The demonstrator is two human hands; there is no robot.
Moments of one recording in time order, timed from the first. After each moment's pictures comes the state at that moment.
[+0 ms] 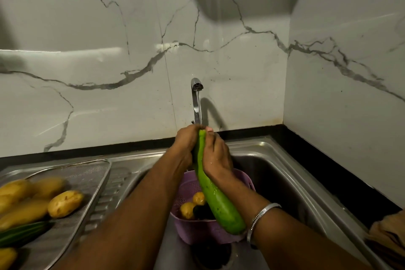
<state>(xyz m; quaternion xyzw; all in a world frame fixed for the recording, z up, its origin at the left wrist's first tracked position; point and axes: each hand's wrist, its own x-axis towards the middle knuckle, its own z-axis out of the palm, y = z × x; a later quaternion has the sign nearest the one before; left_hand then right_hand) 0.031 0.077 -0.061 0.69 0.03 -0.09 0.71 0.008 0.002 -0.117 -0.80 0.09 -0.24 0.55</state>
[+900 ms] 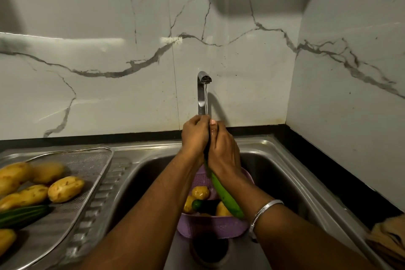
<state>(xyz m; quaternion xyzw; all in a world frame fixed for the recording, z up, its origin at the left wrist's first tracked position) 0.023 0.068 -0.077 0.69 -0.05 0.06 0.72 -0.007 0.004 -0.116 -0.82 0.01 -0.36 0.44</state>
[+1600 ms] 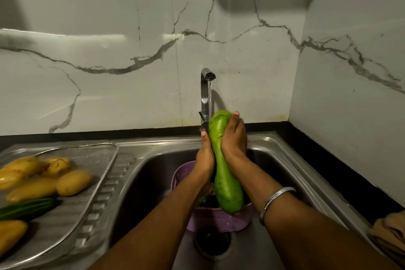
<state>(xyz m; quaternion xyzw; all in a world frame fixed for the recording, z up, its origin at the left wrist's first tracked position) 0.005 0.059 -0.138 0.59 -0.01 -0.06 0.80 0.015 -0.010 -0.102 -0.71 0.16 -0.30 0.61</state>
